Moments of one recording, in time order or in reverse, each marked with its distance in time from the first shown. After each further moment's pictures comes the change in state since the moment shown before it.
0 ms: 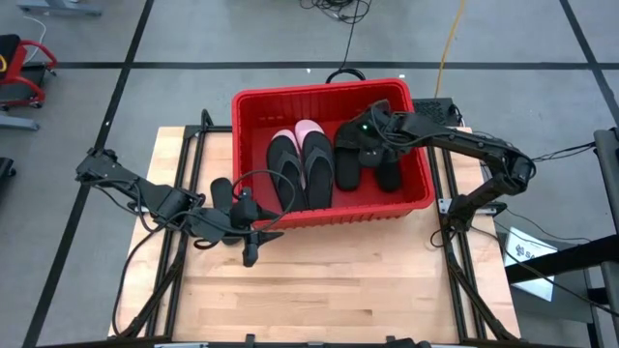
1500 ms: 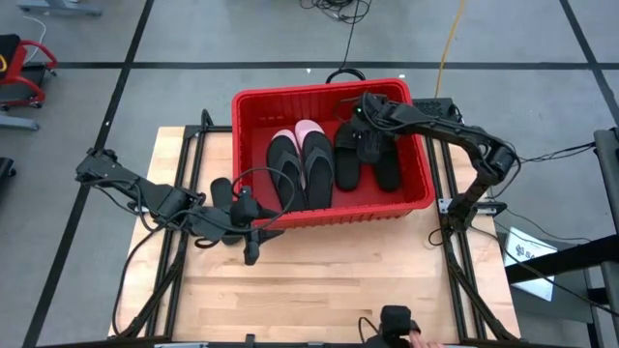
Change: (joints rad) left arm 0.009 0.000 0.000 0.008 -0.011 -0.024; right arm -0.163 0.162 0.000 0.247 -0.167 0.226
